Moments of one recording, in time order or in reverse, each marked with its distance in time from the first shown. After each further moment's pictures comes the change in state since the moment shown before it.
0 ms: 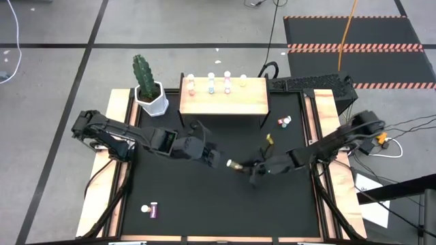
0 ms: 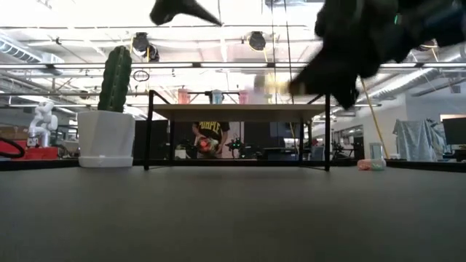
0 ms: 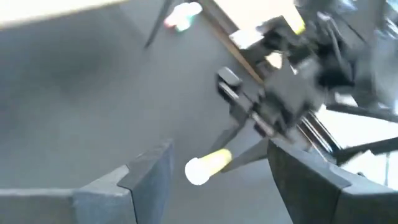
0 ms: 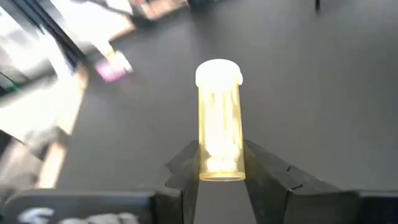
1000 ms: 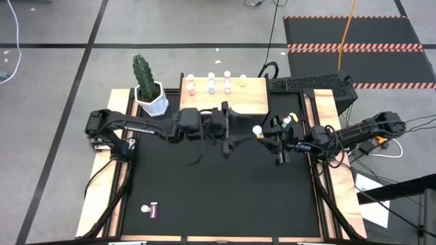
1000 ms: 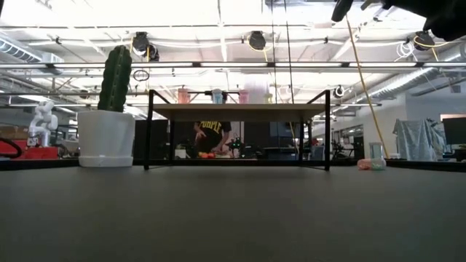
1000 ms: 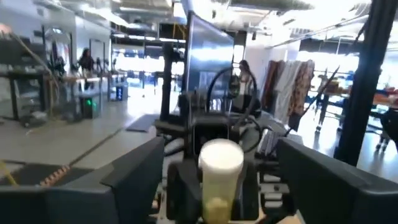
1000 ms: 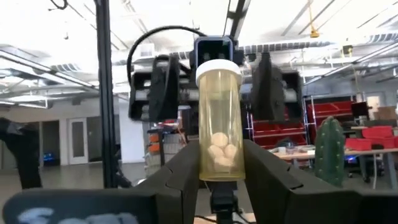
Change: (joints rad) left arm 0.182 0.127 -0.001 1.011 0.370 0.910; right arm -0.198 -0.414 -0.196 0.719 -0.214 -0.567
